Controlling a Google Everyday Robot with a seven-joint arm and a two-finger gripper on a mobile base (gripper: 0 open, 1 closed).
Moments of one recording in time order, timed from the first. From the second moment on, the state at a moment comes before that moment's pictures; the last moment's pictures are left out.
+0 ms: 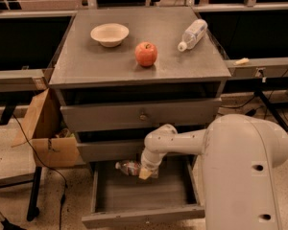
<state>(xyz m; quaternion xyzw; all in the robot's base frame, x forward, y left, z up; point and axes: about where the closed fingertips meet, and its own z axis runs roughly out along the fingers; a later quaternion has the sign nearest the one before) 0.599 -0.013 0.366 -0.63 0.77 0.08 0.10</state>
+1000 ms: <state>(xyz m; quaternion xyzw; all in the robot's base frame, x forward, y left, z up) 0.604 -0.058 0.249 -0.59 0.80 0.08 0.09</state>
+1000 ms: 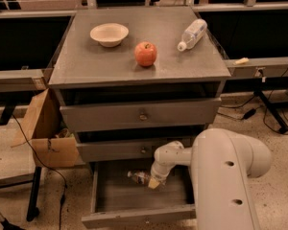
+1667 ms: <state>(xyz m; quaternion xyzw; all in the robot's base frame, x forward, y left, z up) 0.602 -0.066 0.185 -0.59 0.79 0.12 0.14</state>
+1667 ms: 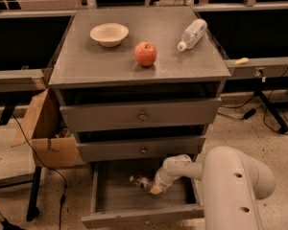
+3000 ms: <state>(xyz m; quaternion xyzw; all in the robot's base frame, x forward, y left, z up) 0.592 -0.065 0.160 -0.61 0.76 0.14 0.17</state>
